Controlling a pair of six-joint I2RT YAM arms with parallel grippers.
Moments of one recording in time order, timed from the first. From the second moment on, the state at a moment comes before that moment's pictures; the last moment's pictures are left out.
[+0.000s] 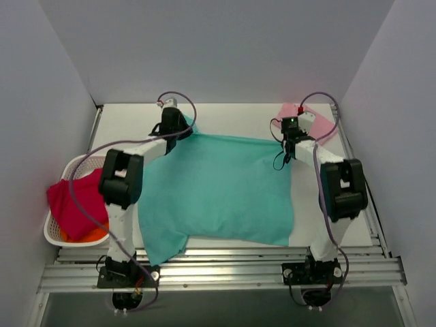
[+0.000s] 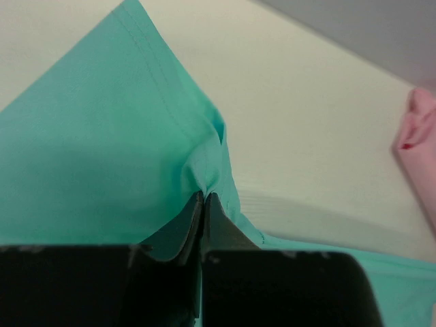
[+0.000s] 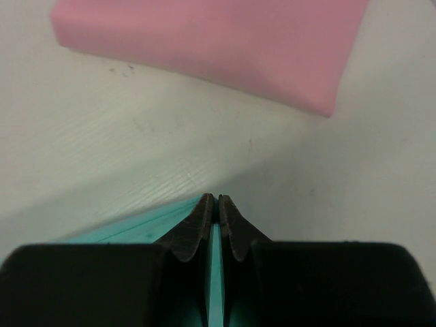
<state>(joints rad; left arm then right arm) -0.31 2.00 1.44 0.18 -0.07 -0.64 0.18 1.79 1.19 -0.14 0.53 0.47</state>
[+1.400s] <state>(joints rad) -0.26 2.13 1.50 0.12 -0.07 -0.62 0.26 2.03 1.27 -0.04 0.54 0.62</state>
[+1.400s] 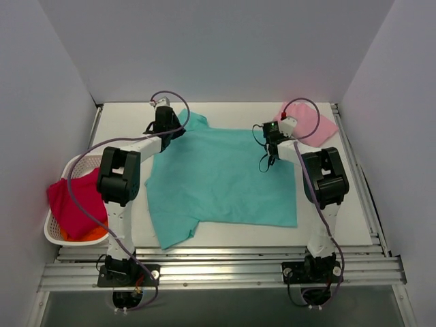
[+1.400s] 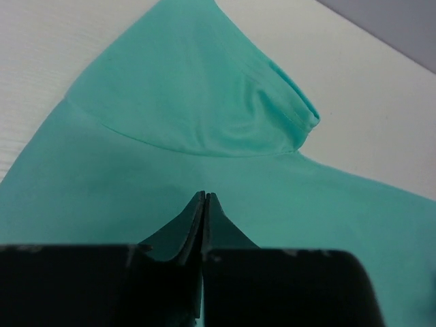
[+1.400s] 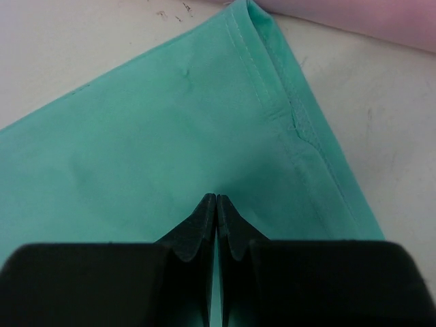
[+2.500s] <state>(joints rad) -0.13 2.61 2.20 -0.22 0.09 -0.68 0.18 2.49 1.97 -0.17 0.36 0.60</state>
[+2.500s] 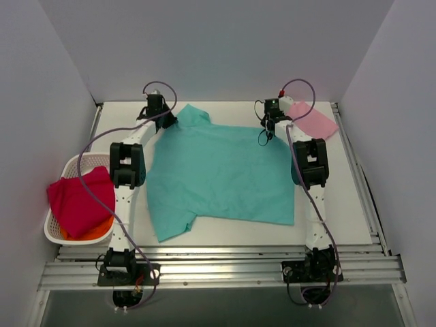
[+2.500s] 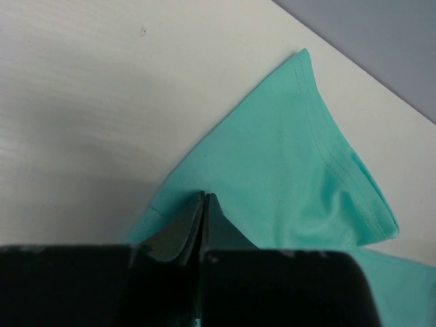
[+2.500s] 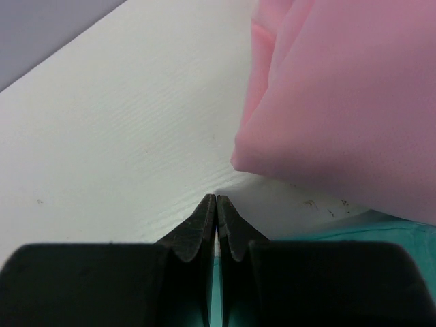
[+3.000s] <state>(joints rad) -0.07 2.57 2.12 -0.17 0.08 -0.77 0.26 2.48 1.95 -0.01 0.33 0.49</state>
